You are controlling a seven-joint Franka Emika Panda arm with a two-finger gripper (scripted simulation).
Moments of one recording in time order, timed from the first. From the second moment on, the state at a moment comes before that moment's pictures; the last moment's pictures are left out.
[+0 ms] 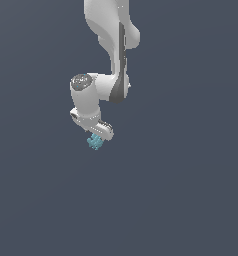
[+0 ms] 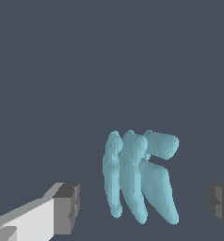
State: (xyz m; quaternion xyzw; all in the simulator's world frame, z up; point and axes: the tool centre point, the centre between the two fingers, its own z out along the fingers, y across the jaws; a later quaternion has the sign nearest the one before) arm -0.063 -0.117 0.096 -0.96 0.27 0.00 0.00
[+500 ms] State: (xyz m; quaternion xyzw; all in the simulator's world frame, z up) arm -0.066 -0.118 0.057 -0.96 0.27 0.00 0.00
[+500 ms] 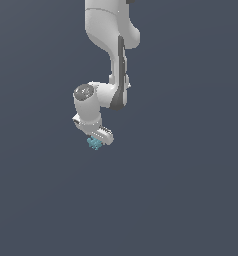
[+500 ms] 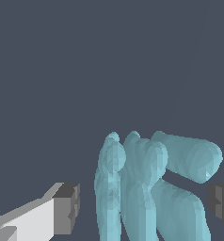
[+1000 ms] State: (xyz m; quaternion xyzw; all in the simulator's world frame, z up) arm -0.064 -0.117 0.049 -0.96 0.27 0.00 0.00
